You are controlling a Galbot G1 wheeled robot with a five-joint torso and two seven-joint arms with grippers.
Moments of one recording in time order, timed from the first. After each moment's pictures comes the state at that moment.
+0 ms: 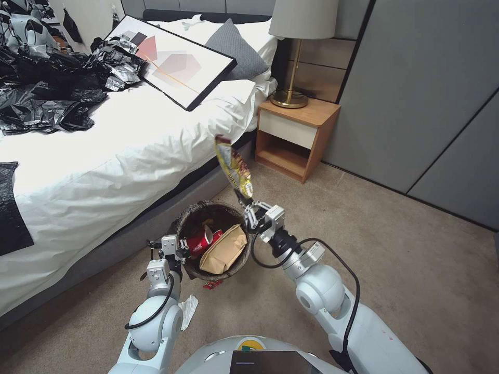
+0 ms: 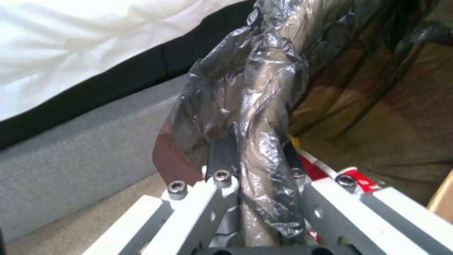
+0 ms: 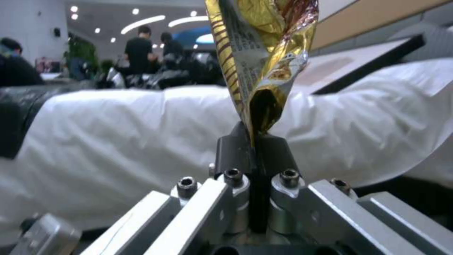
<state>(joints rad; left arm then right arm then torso) 1.59 -1.48 -0.46 -2.15 -0.16 0.35 -0.24 -1.19 1.10 -0.01 2.09 0.35 0.14 -0.09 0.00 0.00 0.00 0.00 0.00</state>
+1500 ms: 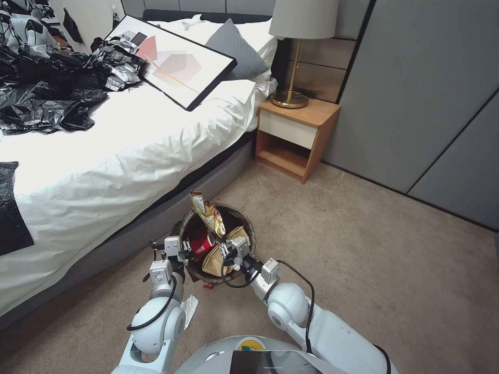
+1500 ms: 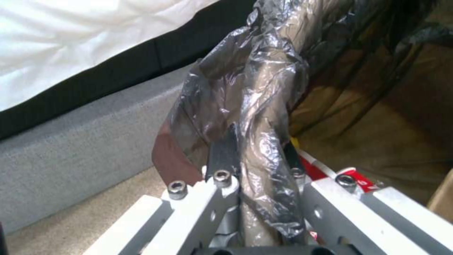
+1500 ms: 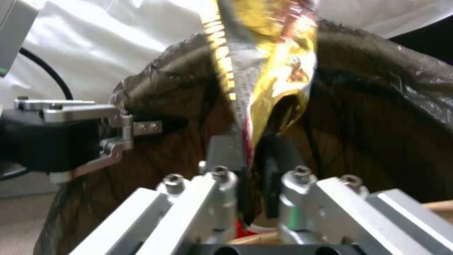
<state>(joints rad) 1.59 -1.48 -0.44 -2.16 -0.16 0.37 -0.25 -1.11 1.15 -0.25 1.84 0.42 0.05 0.03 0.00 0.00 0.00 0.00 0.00</state>
